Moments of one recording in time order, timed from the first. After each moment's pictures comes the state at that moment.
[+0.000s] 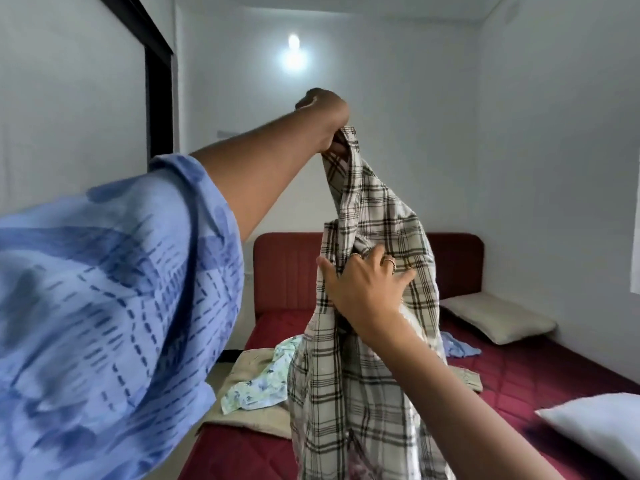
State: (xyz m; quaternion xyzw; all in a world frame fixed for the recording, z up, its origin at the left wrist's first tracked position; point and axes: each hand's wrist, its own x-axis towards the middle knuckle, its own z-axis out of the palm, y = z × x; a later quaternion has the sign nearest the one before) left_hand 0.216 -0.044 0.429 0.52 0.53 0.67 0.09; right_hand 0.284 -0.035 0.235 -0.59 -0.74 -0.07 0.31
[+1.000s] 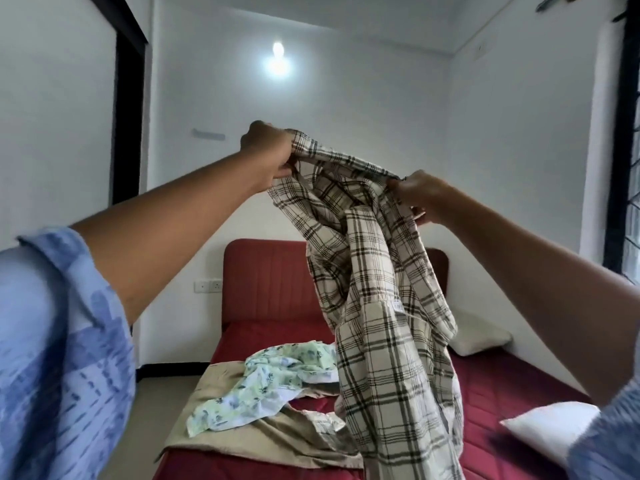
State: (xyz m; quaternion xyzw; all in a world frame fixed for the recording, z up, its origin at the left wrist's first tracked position) left_hand 0.131 -0.034 0.408 0.50 0.49 0.71 0.12; right_hand 0.347 0.023 0.381 -0.51 -0.73 0.12 0.44
